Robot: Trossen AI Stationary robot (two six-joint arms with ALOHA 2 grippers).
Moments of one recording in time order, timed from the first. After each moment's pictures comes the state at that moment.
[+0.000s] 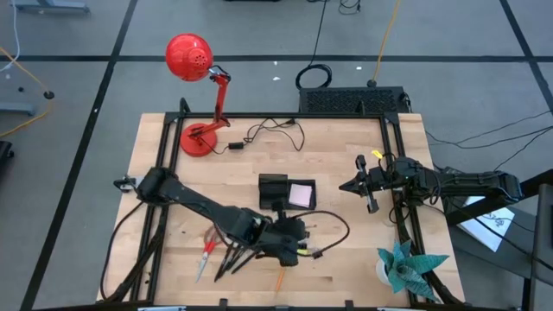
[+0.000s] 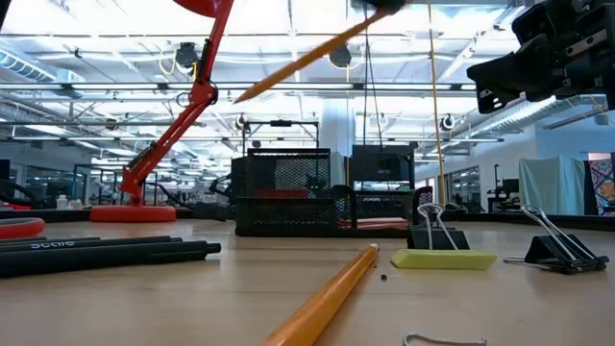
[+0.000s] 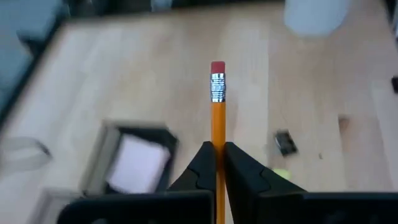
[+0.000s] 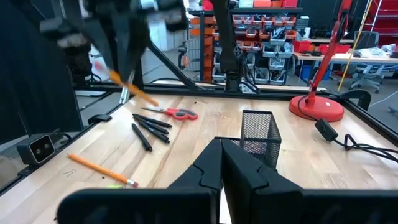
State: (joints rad) left arm -0.42 2.04 1.89 -0.71 -0.52 -0.27; right arm -0.13 0.41 0.08 0.27 -0.29 -0.01
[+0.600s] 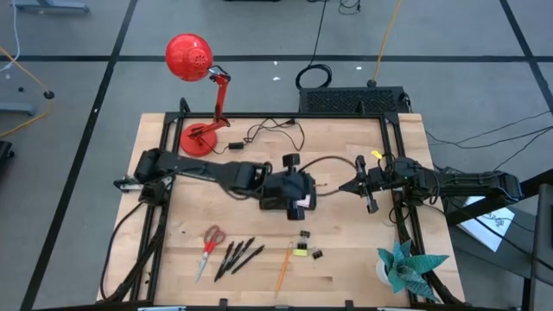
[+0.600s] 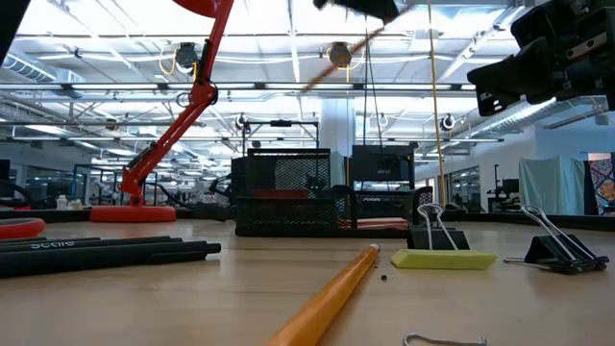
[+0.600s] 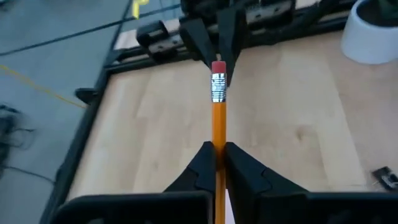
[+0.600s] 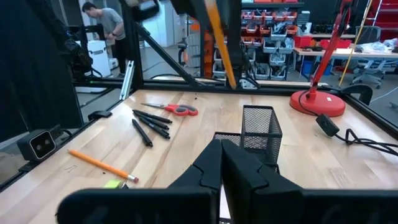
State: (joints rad) left arm -0.16 1.93 1.83 -0.56 -0.34 0.09; right arm -0.13 0.41 0.08 0.26 -0.29 -0.01
